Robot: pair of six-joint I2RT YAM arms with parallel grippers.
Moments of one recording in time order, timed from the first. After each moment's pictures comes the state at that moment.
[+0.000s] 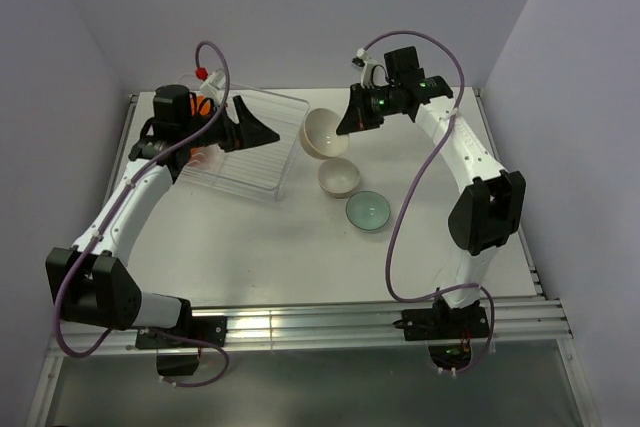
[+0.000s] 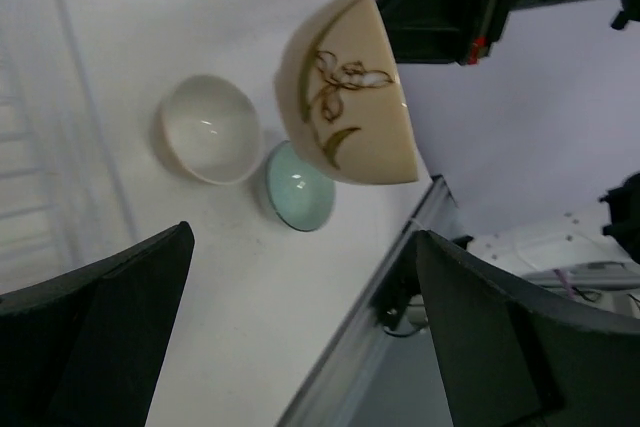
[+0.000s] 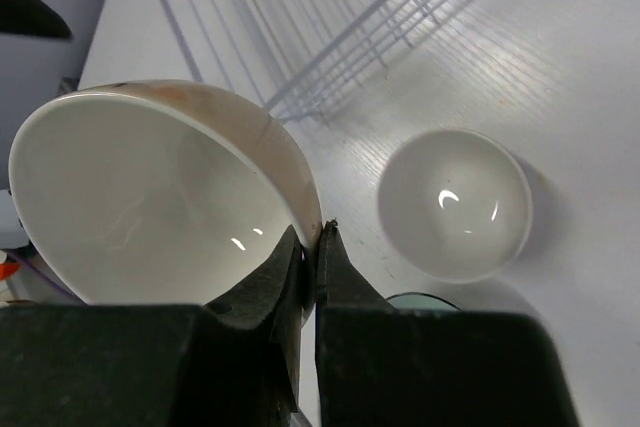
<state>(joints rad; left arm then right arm) -0.17 1.37 1.23 -0.26 0.80 -0.50 0.28 1.82 1.81 -0.83 -0.68 0.10</state>
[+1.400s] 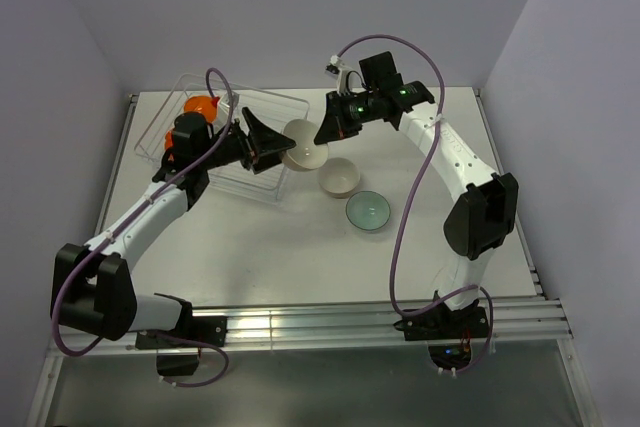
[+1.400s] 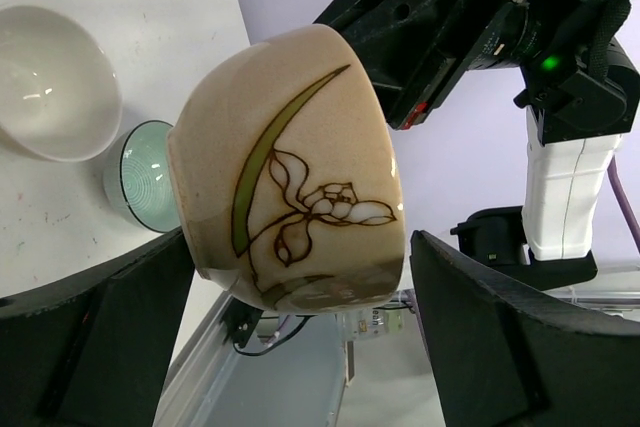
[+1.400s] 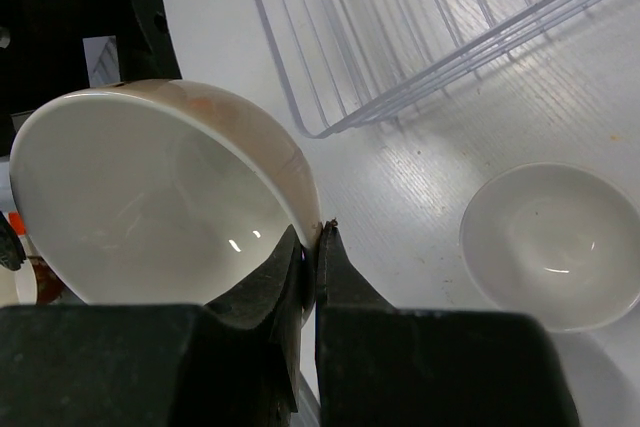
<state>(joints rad) -0.30 1.33 0.94 0.25 0.81 -1.12 0.41 1.81 1.81 -0.79 -0.71 0.14</state>
